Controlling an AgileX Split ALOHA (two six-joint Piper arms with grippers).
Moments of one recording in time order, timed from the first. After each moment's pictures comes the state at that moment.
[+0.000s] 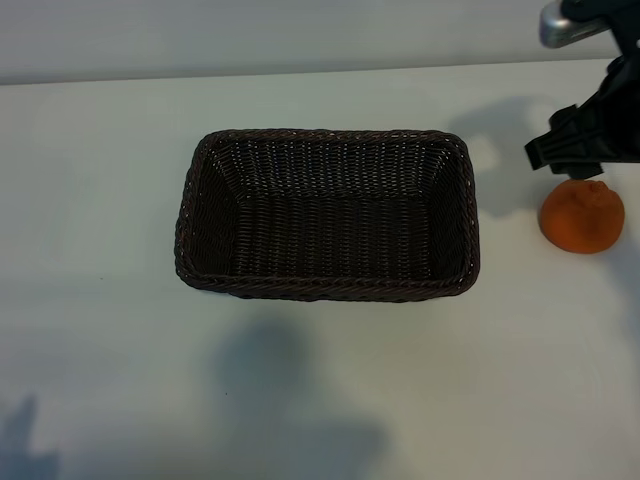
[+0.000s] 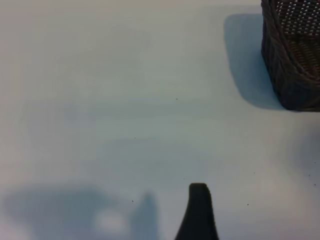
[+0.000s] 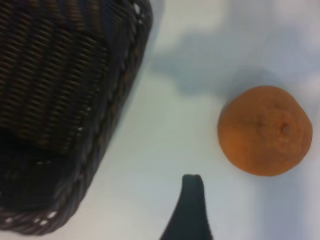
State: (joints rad) left arm -0.09 -0.01 -0.51 -0.02 1.07 -0.06; right arm 0.20 1.46 -1.13 -0.09 0.83 0.07
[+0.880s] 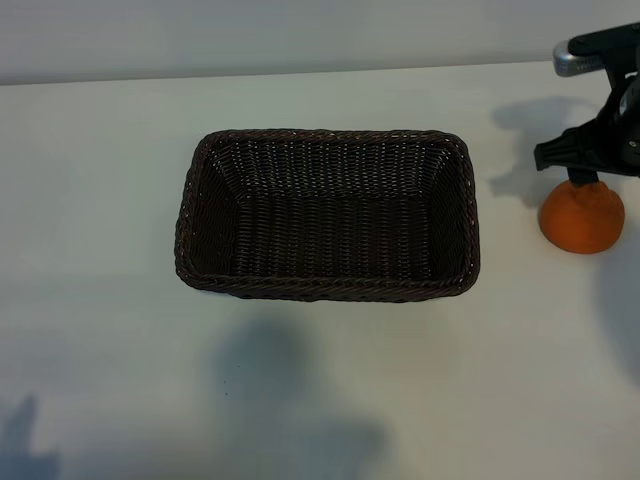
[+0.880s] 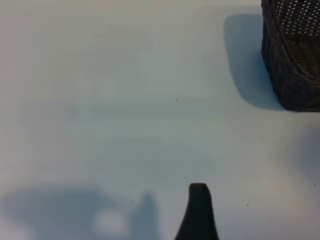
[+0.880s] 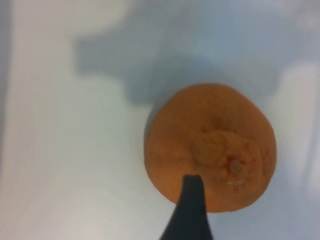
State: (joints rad) left arm -0.09 -0.01 -0.51 -0.02 1.07 -0.06; right arm 0.09 1.72 -1.13 -0.26 0.73 0.33
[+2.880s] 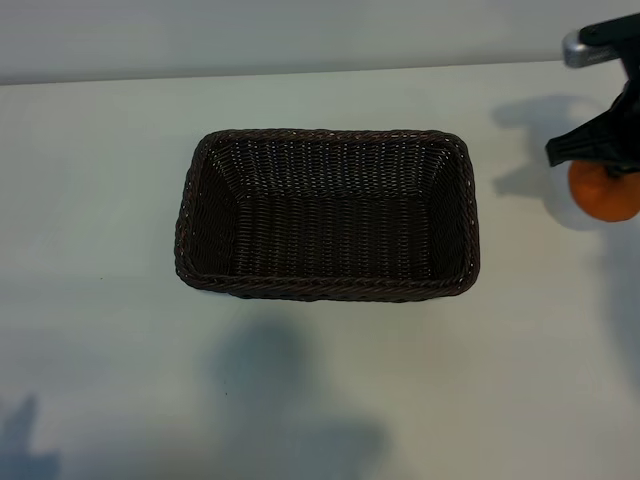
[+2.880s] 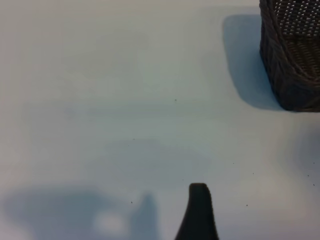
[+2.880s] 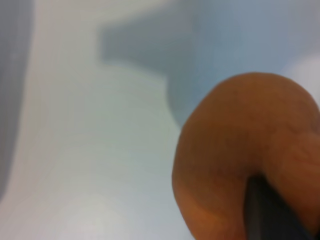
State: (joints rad) left arm -0.09 -0.01 -0.51 -0.02 1.06 -0.06; right arm 0.07 1.63 -1.13 -0.19 0.77 0.20
